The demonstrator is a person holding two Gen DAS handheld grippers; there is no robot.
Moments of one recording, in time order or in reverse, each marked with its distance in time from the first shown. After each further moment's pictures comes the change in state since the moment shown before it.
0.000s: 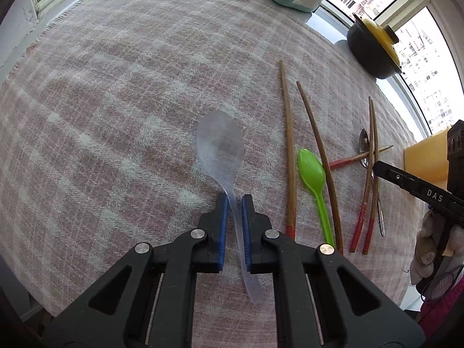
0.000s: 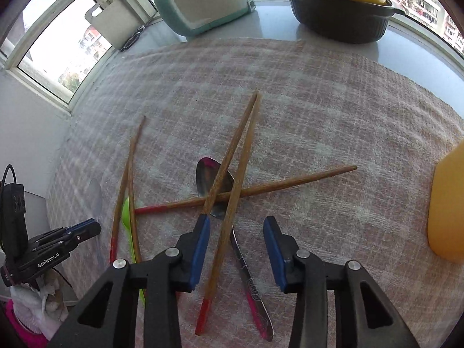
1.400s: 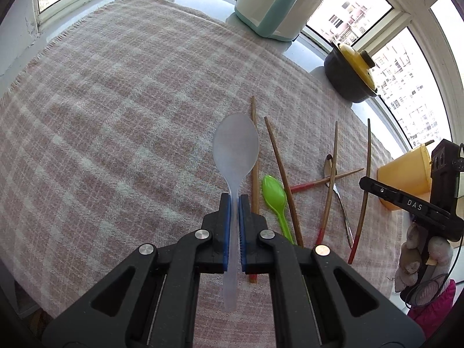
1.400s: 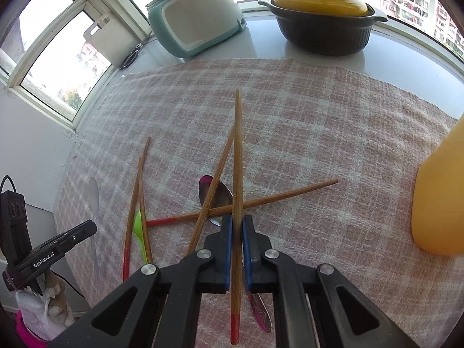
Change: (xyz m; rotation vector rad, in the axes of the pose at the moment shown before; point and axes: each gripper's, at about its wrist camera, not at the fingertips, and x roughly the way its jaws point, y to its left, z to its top) left arm -0.040 -0.015 0.005 -0.001 -0.113 -0.083; right arm -0.035 -0.006 0.001 0.048 -0.077 0.014
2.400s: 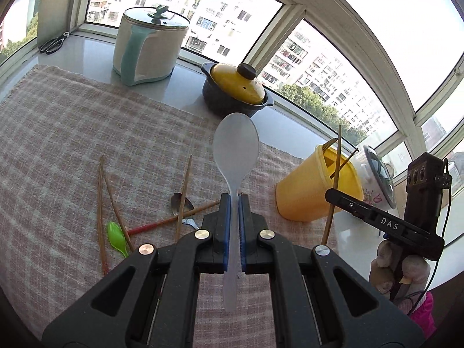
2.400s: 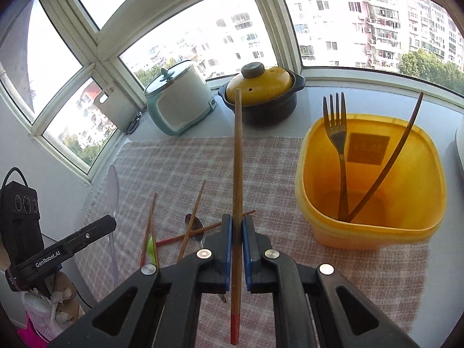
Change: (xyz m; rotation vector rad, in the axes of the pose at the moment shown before) left arm -0.036 -0.168 0.015 0.202 -0.118 -0.254; right arm -0.152 -0.063 -0.026 0.094 -0.279 -0.012
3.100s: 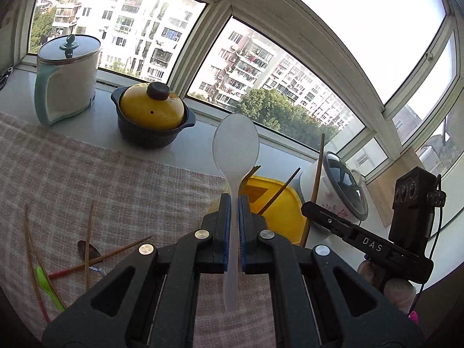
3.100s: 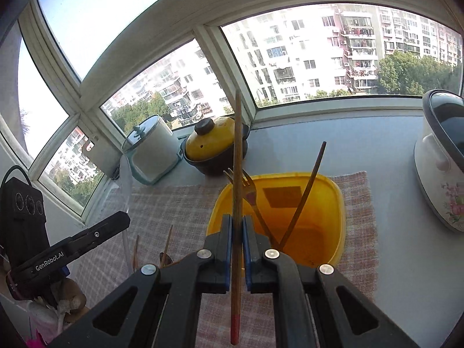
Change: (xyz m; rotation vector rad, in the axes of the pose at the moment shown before) left arm 0.050 -0.122 0.039 0.103 -0.042 -0.145; right arm -0.066 -0.076 0.030 0.099 -0.157 -0.040
